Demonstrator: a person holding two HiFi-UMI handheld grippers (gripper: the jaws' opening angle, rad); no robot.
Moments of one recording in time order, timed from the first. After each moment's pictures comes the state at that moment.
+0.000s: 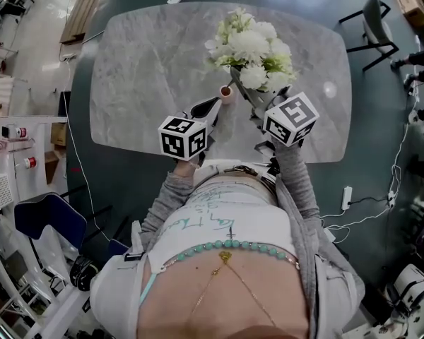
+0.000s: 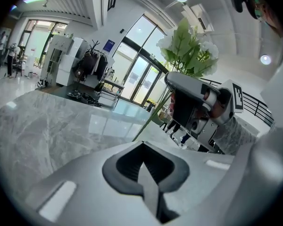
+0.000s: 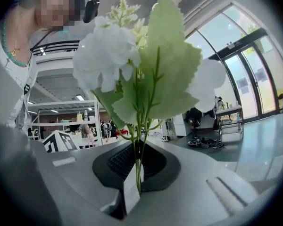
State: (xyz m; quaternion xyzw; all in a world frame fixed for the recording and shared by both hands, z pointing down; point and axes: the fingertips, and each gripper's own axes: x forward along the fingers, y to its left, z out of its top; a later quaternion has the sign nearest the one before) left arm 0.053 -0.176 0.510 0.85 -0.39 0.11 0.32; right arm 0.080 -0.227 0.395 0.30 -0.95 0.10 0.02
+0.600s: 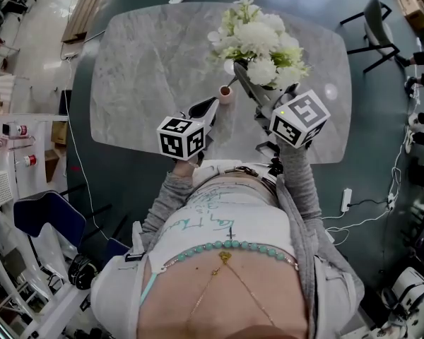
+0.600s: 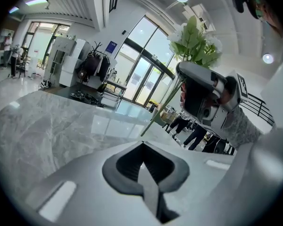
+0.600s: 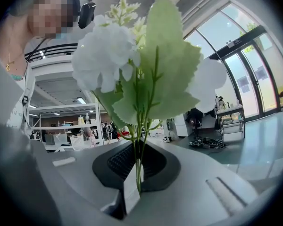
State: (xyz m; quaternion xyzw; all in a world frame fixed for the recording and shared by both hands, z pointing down) left arm 0.046 -0.178 0.513 0.85 -0.41 0.11 0.32; right arm 0.084 -0.228 0.363 0.29 -0.95 0.11 0.01
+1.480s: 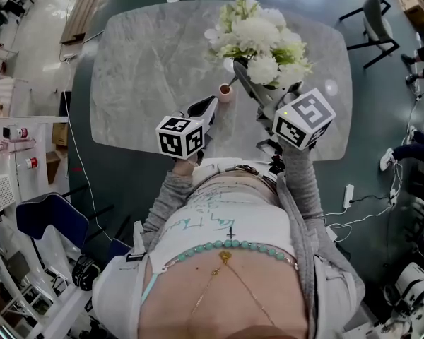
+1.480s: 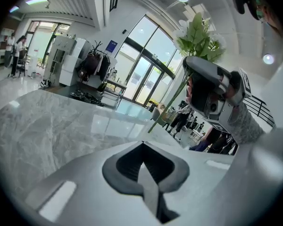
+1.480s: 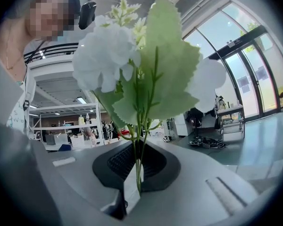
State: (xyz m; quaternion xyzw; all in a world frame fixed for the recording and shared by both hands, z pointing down) left arm 0.044 -0.181 0.514 0.84 -0.41 0.11 0.33; right arm 0.084 -0.225 0.346 0.29 -0.95 0.11 0.02
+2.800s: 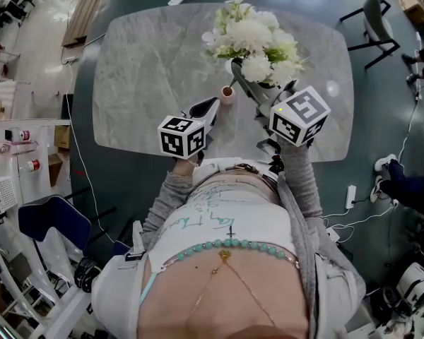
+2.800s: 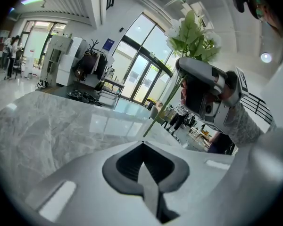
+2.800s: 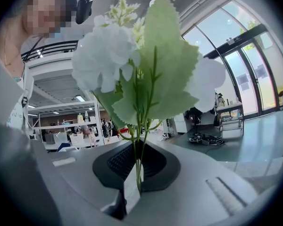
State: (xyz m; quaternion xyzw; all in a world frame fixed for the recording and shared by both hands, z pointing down) left arm 0.048 -0.177 0.518 0.85 -0.39 0.12 0.32; right arm 0.082 -0.225 0.365 0.30 -0.95 0.12 0.03
